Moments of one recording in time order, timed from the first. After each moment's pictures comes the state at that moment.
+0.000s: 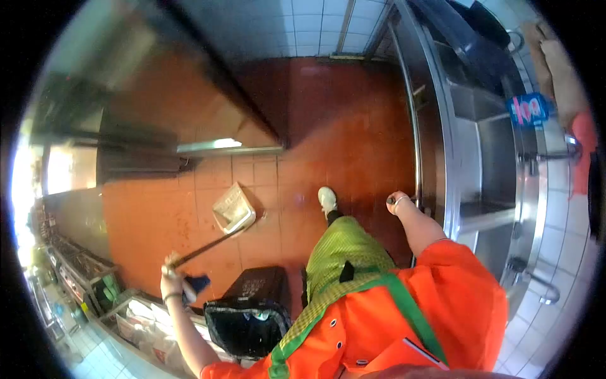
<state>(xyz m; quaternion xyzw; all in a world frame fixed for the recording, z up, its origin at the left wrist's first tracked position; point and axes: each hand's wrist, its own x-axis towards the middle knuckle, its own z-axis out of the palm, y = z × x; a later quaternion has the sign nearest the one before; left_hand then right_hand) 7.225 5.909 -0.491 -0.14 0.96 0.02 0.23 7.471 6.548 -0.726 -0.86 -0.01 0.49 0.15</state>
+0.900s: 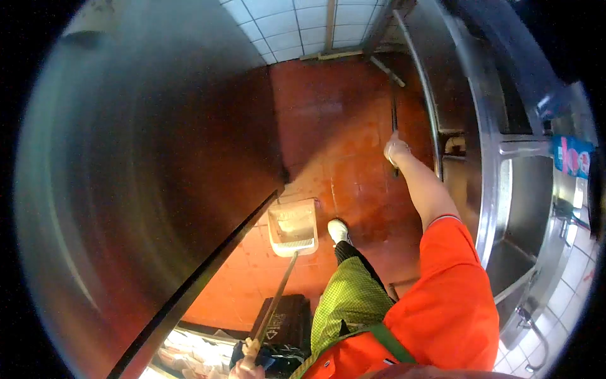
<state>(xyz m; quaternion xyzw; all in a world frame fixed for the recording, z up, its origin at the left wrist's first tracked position) 7.261 6.123 -0.481 0.02 0.92 0.20 0.33 7.170 6.778 -0.785 -0.13 0.71 0.20 0.66</state>
